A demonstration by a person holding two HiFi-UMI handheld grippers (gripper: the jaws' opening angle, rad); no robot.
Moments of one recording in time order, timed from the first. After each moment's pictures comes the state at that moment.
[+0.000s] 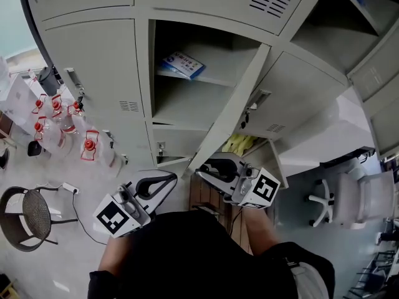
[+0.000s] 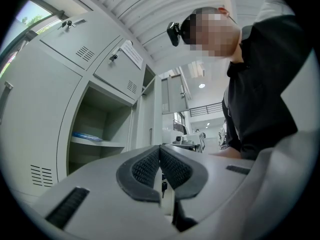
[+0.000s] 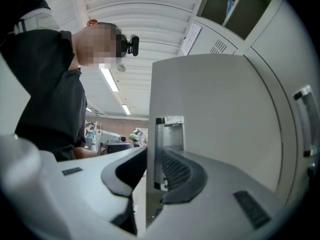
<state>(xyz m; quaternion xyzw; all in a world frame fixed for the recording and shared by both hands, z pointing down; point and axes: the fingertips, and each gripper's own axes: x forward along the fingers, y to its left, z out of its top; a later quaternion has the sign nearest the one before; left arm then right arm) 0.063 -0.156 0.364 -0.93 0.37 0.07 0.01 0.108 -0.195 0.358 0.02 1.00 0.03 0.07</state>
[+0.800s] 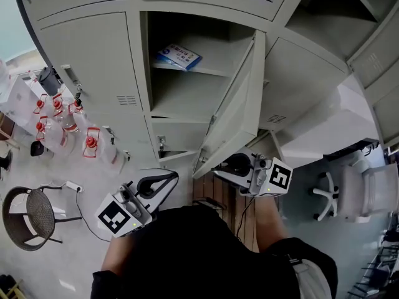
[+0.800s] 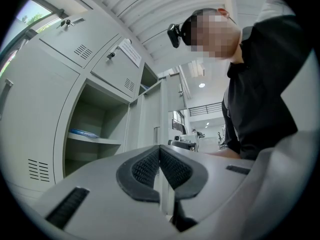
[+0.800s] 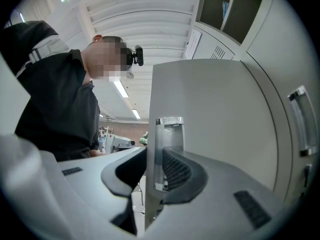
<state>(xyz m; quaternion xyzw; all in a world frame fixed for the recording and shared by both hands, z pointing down) 0.078 -0.147 0.373 -0.93 0.36 0.06 0.01 0.152 -0.190 0.359 0.08 0.99 0.03 0.09</state>
